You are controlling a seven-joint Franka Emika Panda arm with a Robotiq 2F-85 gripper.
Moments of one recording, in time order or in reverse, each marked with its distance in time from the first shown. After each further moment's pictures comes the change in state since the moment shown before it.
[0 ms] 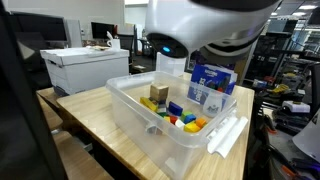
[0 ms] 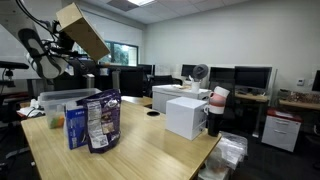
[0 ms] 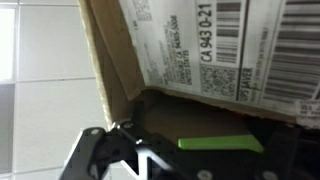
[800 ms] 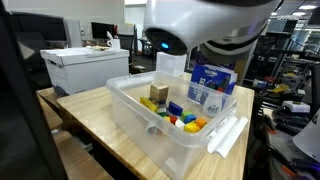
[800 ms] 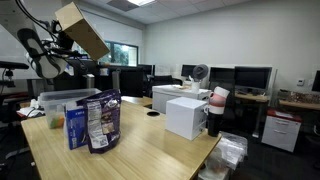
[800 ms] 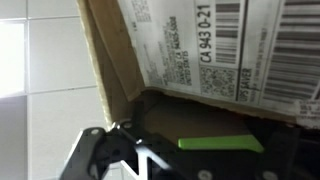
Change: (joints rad) arm 0.000 0.000 0.006 0.012 0.019 -0.021 0.072
